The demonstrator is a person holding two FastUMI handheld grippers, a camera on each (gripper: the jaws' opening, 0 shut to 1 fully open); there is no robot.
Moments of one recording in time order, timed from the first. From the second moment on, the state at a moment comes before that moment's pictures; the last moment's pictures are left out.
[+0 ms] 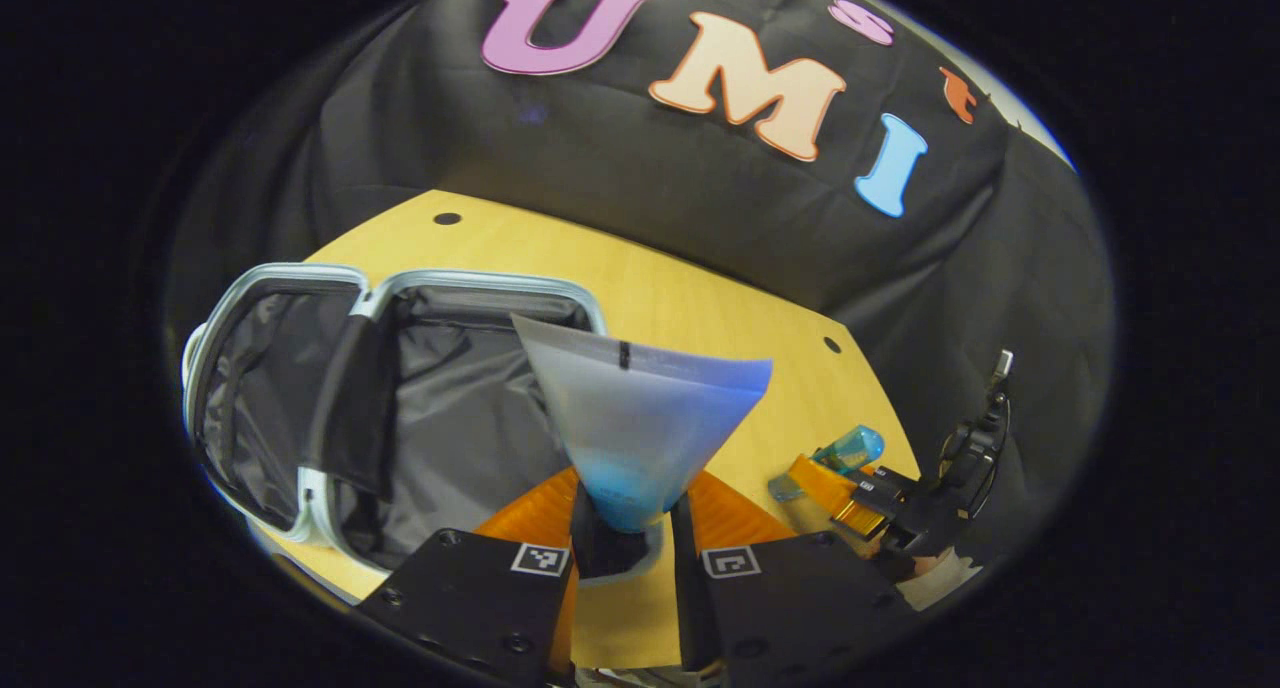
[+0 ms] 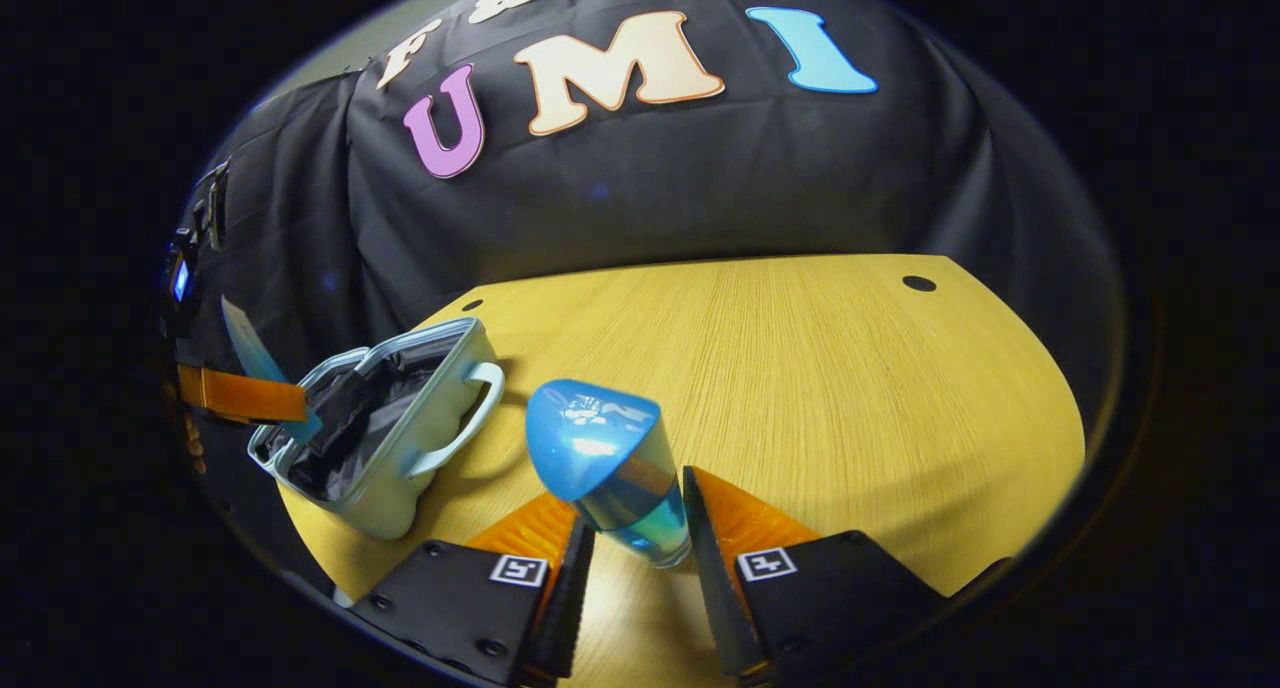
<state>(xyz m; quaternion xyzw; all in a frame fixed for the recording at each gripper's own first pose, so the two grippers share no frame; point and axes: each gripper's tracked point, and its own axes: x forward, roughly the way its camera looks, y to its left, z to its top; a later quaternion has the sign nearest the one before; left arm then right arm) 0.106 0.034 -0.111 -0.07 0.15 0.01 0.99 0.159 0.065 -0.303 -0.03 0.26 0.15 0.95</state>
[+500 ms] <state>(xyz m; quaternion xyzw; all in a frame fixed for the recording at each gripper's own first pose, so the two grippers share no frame) 0.083 0.106 -0.141 -0.05 0.29 0.01 0.96 0.134 0.118 -0.264 -0.03 0.28 0.19 0.94</state>
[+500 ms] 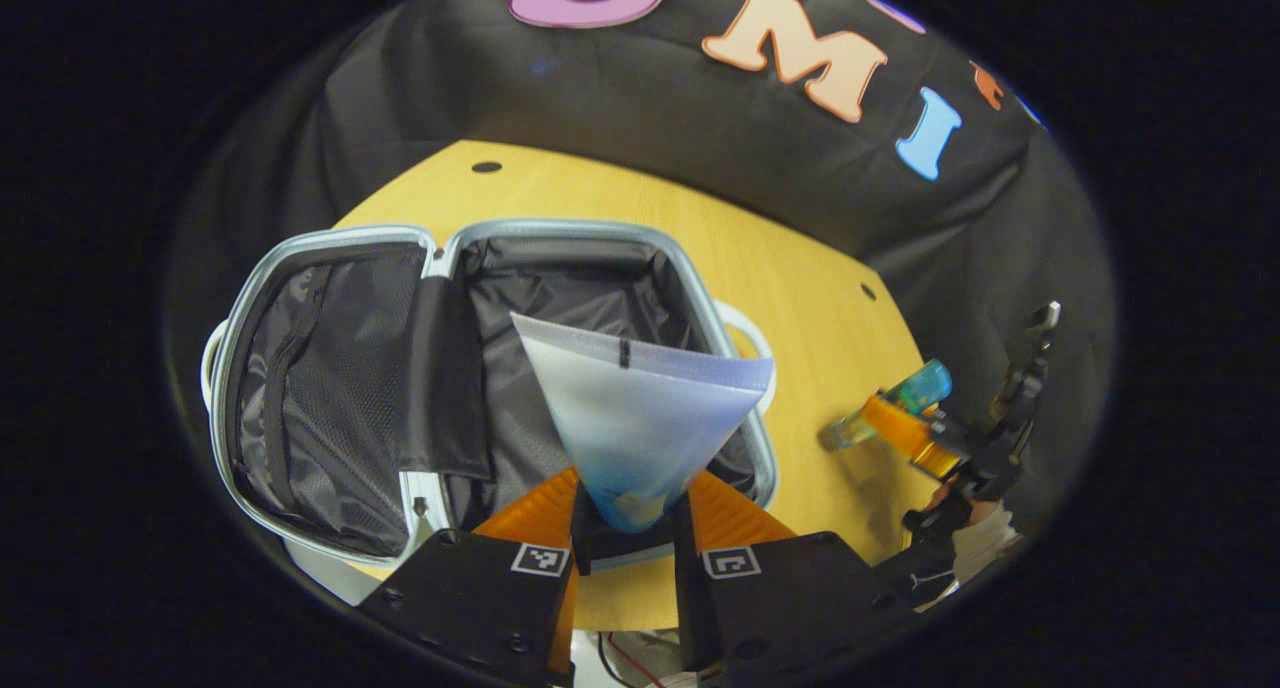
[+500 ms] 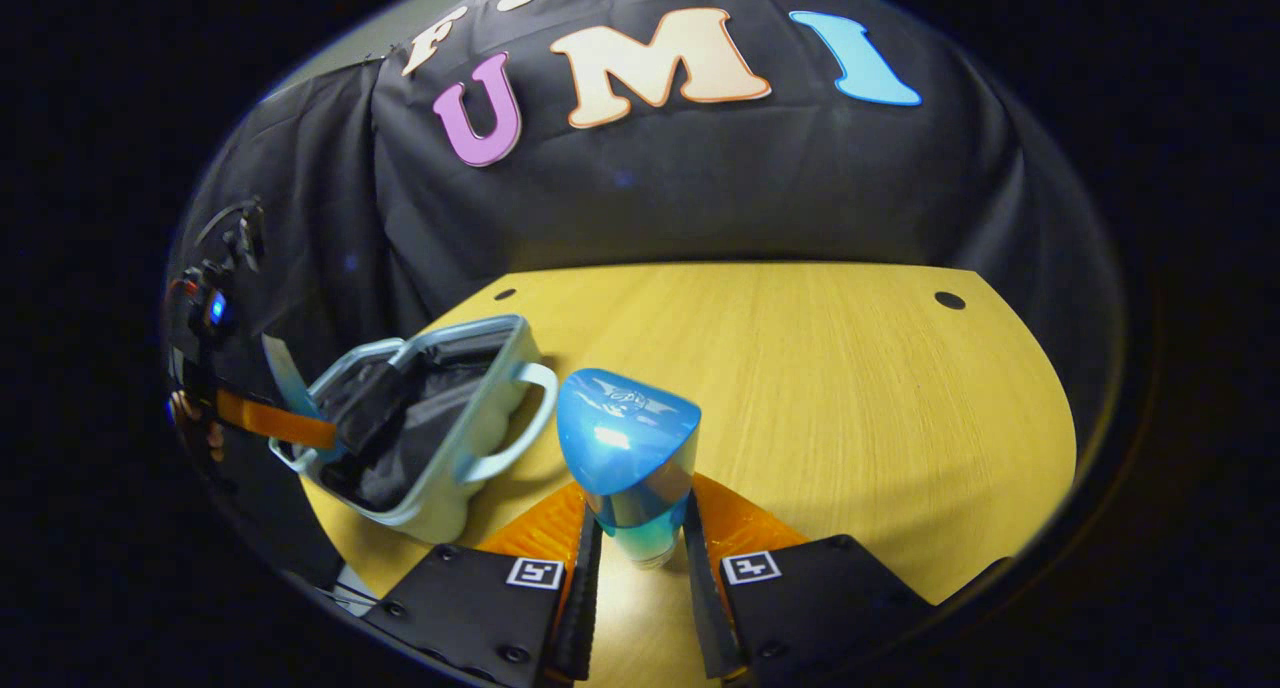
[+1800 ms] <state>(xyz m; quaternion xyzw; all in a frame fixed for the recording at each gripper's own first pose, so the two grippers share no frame) 0.039 0.201 -0.087 -0.13 0.23 0.04 0.96 0.074 0.319 -0.298 -0.04 0.41 0.30 0.86</state>
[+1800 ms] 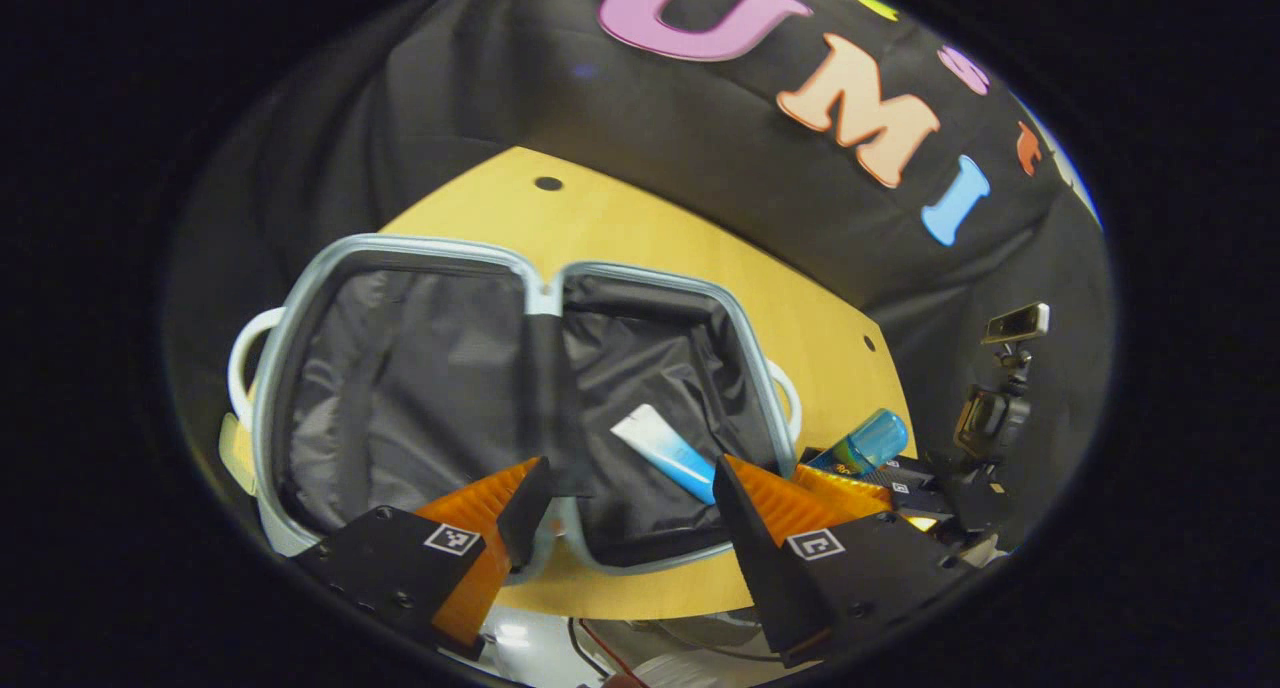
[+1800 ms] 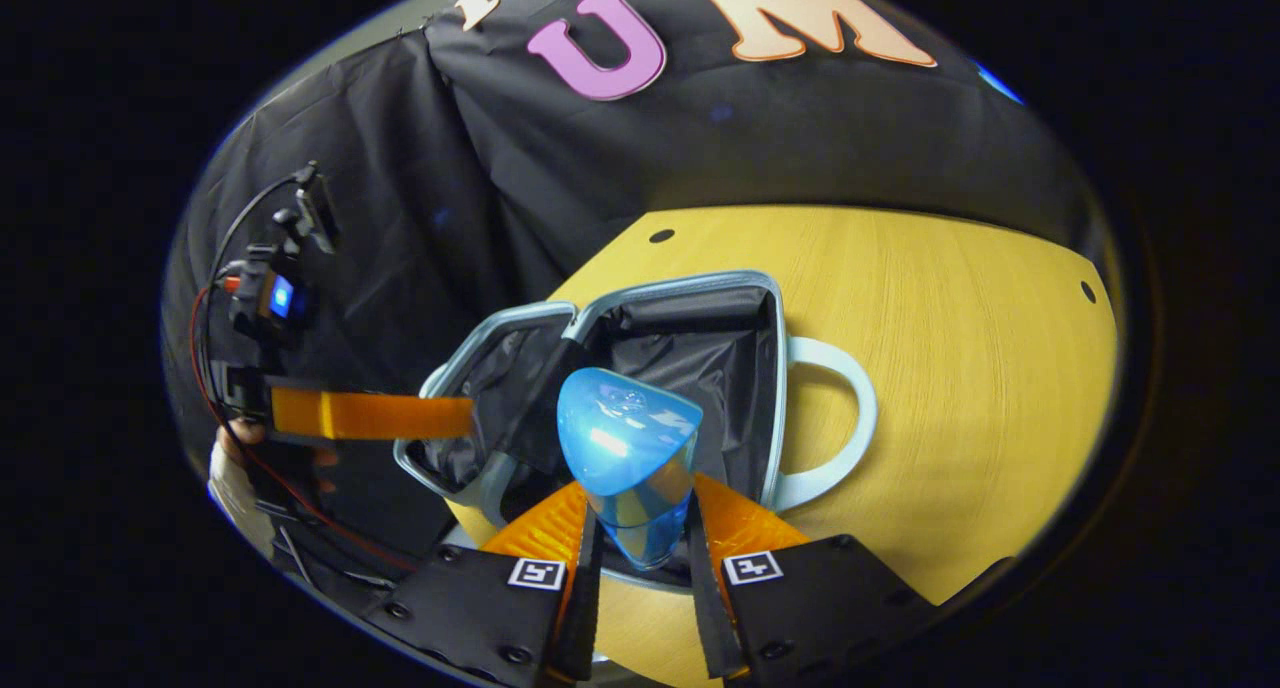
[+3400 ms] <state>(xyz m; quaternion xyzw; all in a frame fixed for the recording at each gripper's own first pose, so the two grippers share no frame) 0.001 0.498 -0.116 -0.40 0.08 0.28 0.87 0.115 0.143 -0.157 -0.01 0.23 0.14 0.96</state>
